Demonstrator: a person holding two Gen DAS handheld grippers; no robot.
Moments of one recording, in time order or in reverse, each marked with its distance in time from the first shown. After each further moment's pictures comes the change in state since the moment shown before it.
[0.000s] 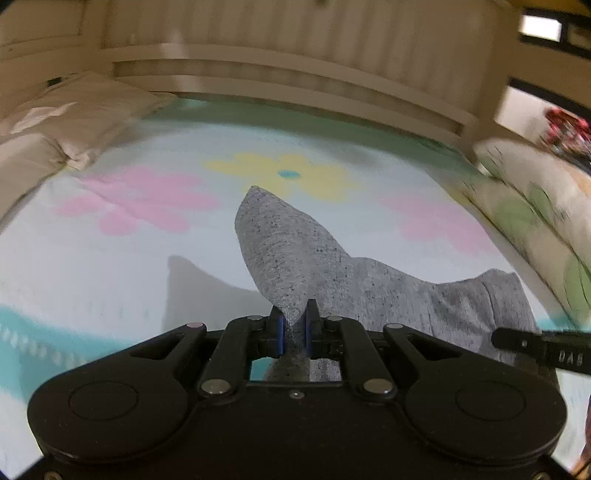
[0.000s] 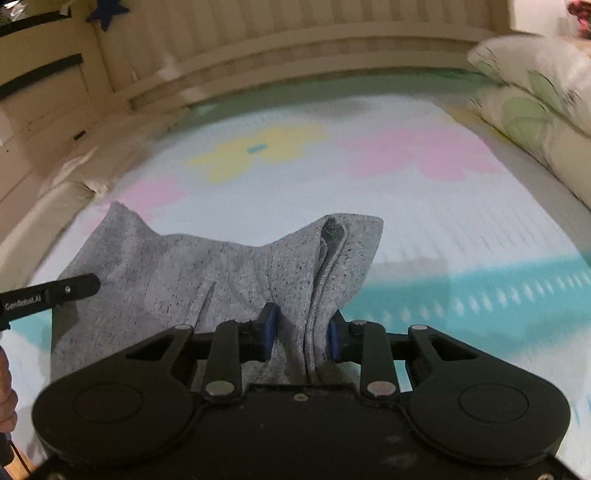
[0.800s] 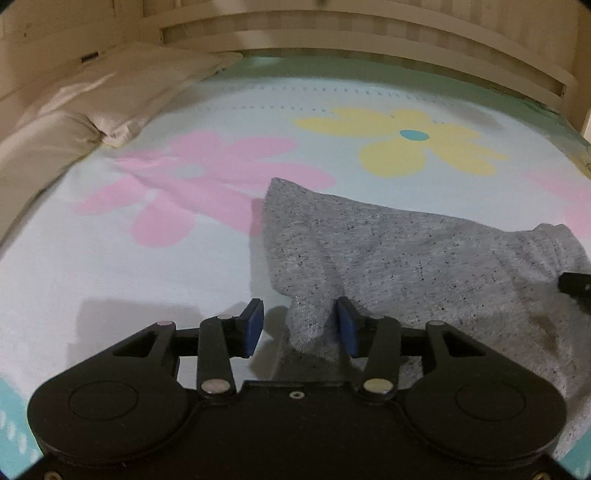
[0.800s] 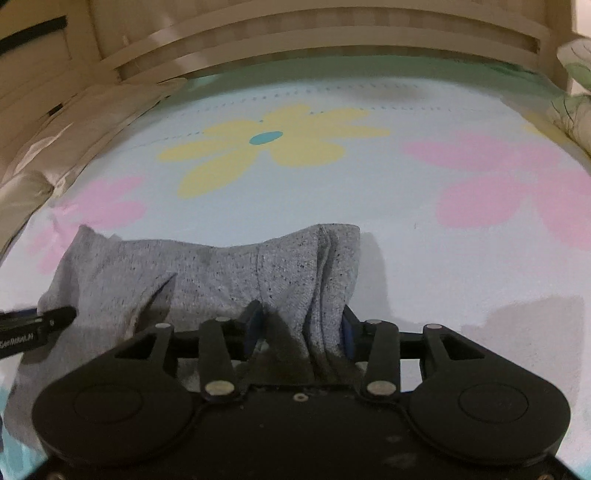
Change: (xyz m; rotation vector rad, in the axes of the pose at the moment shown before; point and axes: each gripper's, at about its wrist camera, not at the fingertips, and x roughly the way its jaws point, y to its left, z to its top) left arm 0.142 0.045 0.020 0.029 0.117 0.293; right arm 0.210 0.024 0.072 -0.071 0.093 -0.006
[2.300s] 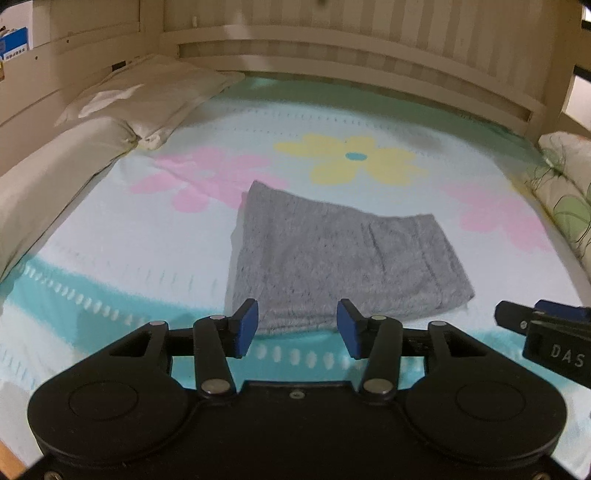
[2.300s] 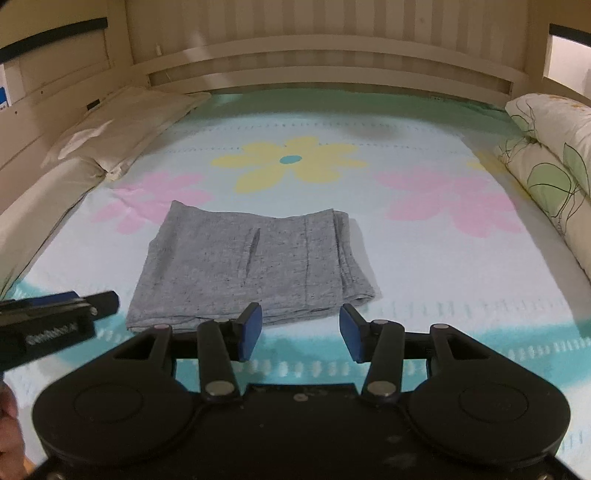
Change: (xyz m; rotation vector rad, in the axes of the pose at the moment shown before) left arm -0.186 -0.043 -0.040 -0.074 0.002 -0.047; right arm -0.221 0.049 -0.074 -0.062 -0.034 -0.071
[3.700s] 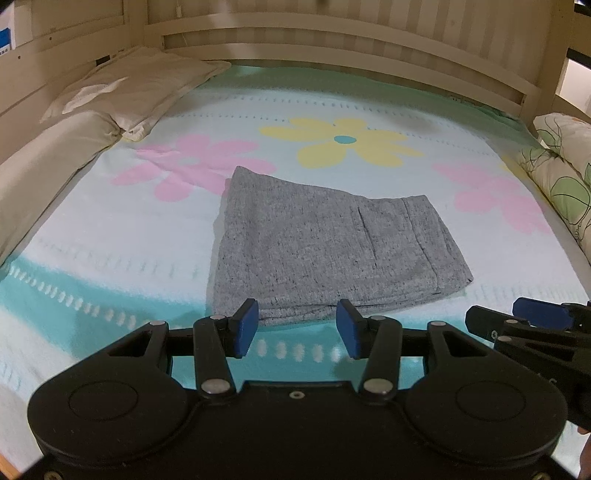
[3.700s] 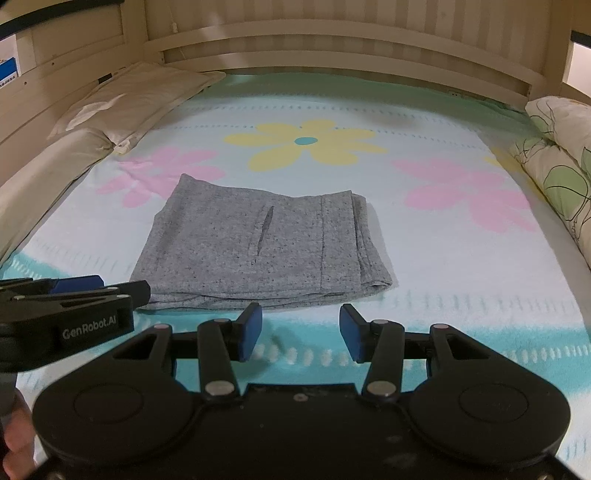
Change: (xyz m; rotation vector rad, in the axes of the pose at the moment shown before) left arm 0.013 -0.014 -0.006 0.030 0.026 -0.019; right arm 0.015 0.015 -0.004 -0.051 0.043 0.013
